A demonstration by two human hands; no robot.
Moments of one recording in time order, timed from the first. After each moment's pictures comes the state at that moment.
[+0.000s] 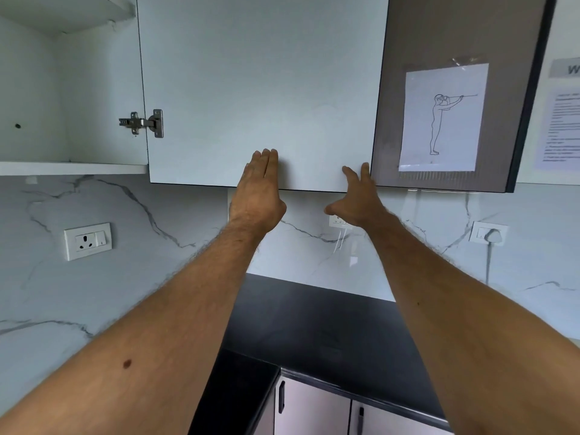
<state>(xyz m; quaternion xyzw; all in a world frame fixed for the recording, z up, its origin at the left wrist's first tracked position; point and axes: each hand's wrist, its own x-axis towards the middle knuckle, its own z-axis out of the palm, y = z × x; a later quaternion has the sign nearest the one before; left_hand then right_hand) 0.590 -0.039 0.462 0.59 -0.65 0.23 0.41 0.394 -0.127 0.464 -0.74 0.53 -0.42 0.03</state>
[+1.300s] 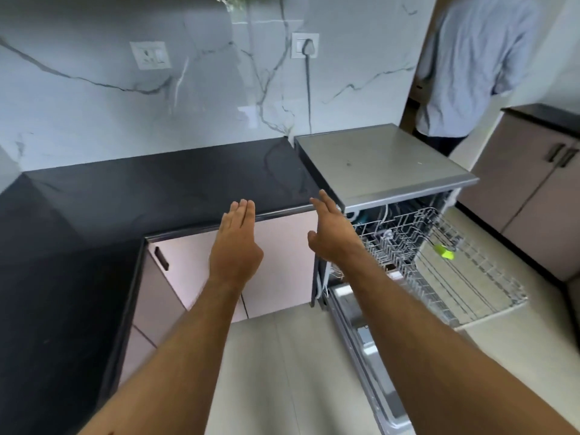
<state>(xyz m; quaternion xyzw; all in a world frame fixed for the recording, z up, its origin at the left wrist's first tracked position) 0.393 0.054 0.118 0.47 -0.83 -0.05 0.28 0.198 0.115 0.138 -0.58 0.78 -0.22 0.10</state>
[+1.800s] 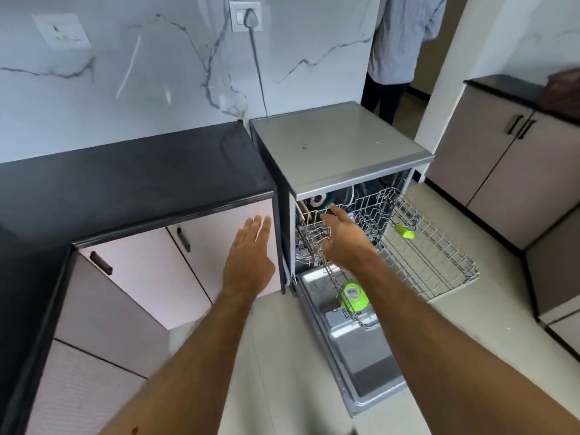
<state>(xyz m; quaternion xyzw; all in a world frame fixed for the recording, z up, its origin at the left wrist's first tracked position) 0.247 0.111 0.066 0.42 -0.88 -0.10 0.21 0.045 0.182 0.084 -0.53 0.81 -0.18 0.16</state>
